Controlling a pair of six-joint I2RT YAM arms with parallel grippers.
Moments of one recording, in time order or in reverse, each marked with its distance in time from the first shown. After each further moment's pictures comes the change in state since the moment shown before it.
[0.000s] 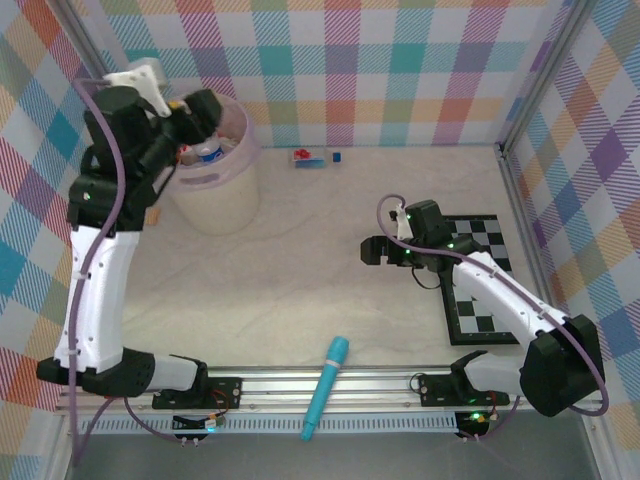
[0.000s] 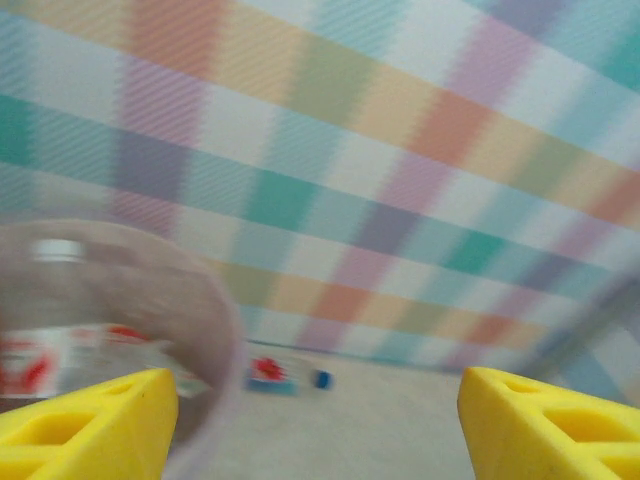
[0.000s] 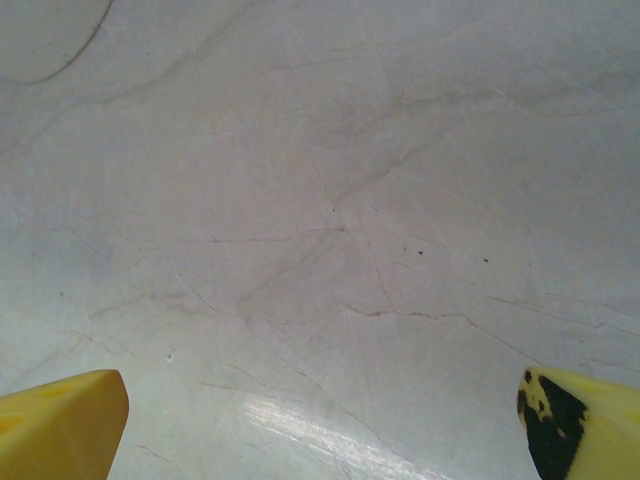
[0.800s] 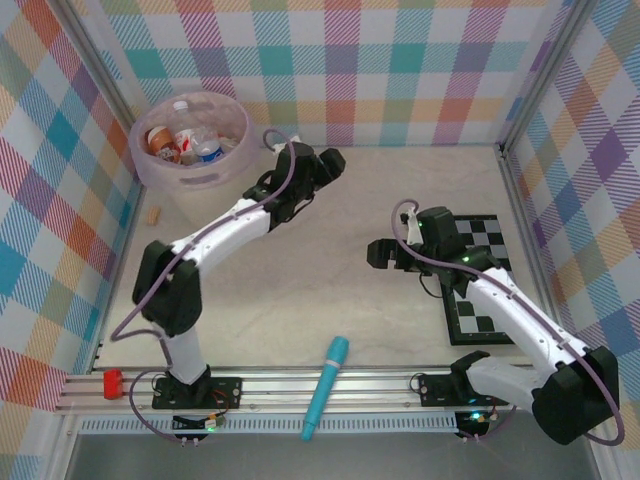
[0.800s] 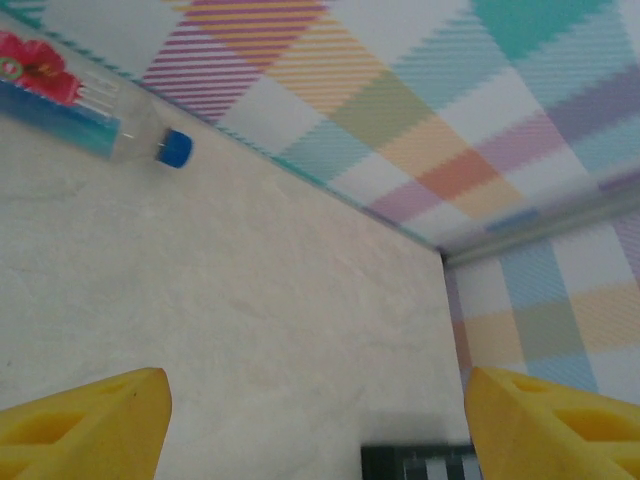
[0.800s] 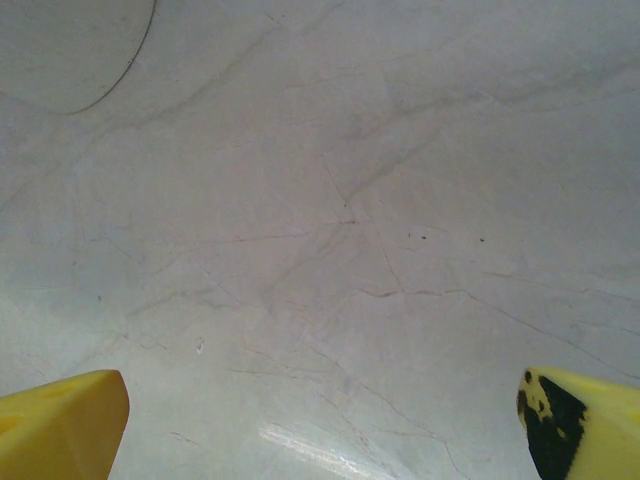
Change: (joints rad) left arm -0.300 0.498 -0.455 0.686 -0.071 -0.567; right arm 0.000 -0.160 -0.049 -0.047 0.017 0.056
